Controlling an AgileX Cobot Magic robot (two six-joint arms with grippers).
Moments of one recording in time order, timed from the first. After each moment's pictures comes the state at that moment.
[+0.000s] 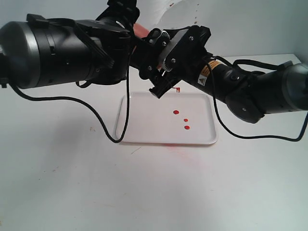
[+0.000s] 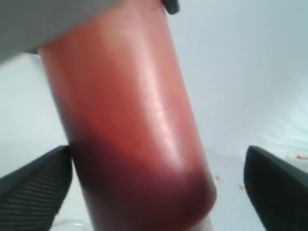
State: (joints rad) left arm -0.77 1.87 -1.39 1.46 0.81 0.35; right arm 0.44 1.94 -1.05 -0.37 -0.79 -0.25
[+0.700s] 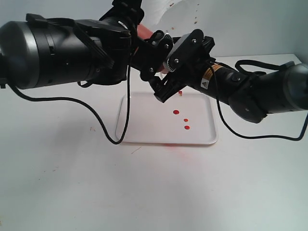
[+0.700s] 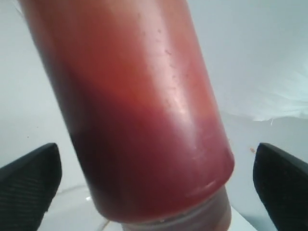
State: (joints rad) left arm -0.77 1.87 -1.39 1.46 0.78 0.39; right arm 0.43 1.95 -1.05 -0.41 -0.71 -0.17
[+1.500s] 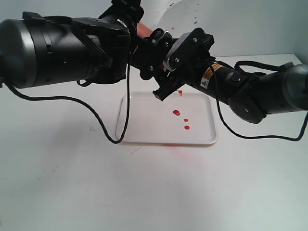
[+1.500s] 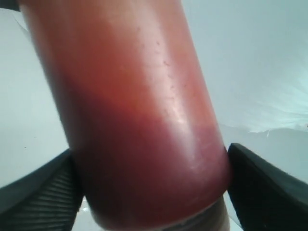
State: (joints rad) left arm -0.77 1.86 -1.39 1.46 0.78 0.39; right arm 0.43 1.96 -1.05 -0.41 -0.75 -0.17
